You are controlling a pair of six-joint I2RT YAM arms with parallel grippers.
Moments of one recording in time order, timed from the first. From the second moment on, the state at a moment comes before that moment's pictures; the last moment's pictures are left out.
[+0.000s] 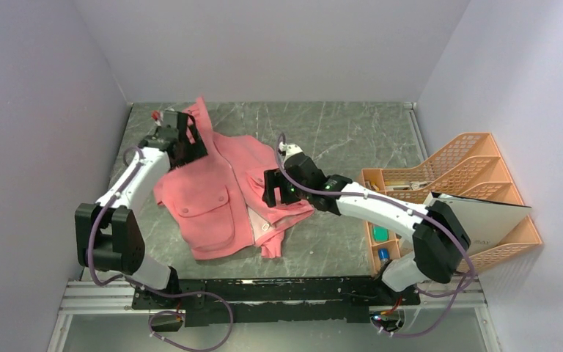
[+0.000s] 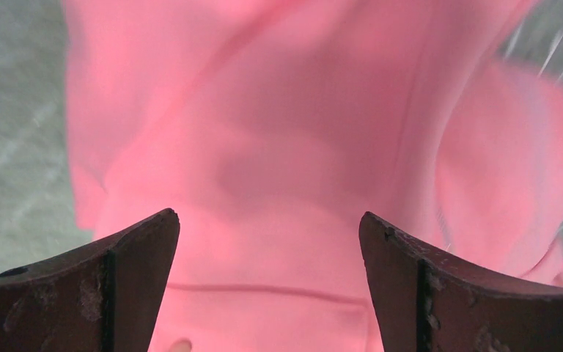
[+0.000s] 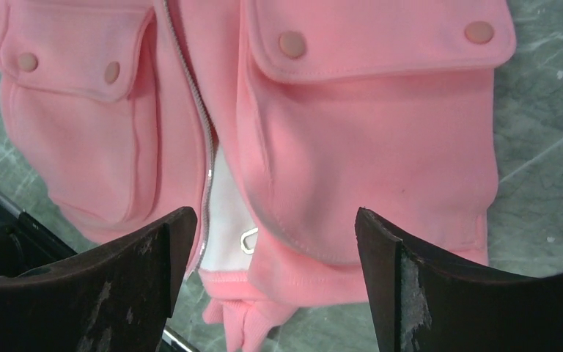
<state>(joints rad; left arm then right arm) -0.11 1.52 1.27 -0.61 -0.26 -0.53 0.86 1.45 0.99 -0.23 0.05 0.50</state>
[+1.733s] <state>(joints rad) -0.54 1.70 1.48 -0.51 -0.26 -0.42 0.56 1.19 0.84 -0.13 -0.11 0.50</state>
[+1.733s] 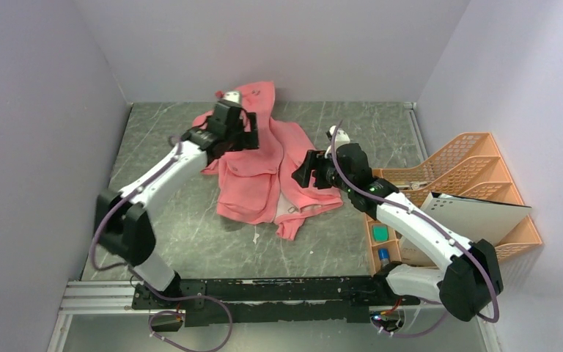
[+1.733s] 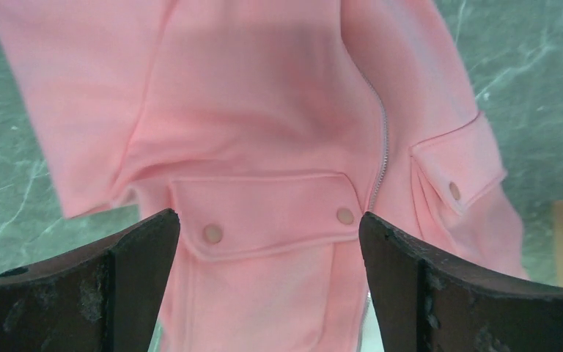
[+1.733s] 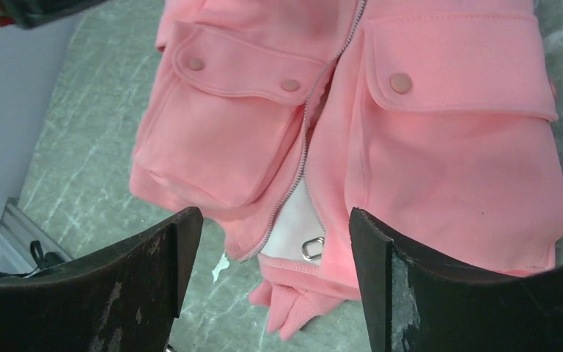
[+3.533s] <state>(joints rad) -0.38 1.11 0.84 -0.40 0.11 -0.43 0.79 1.48 0.85 -0.04 -0.05 0.79</state>
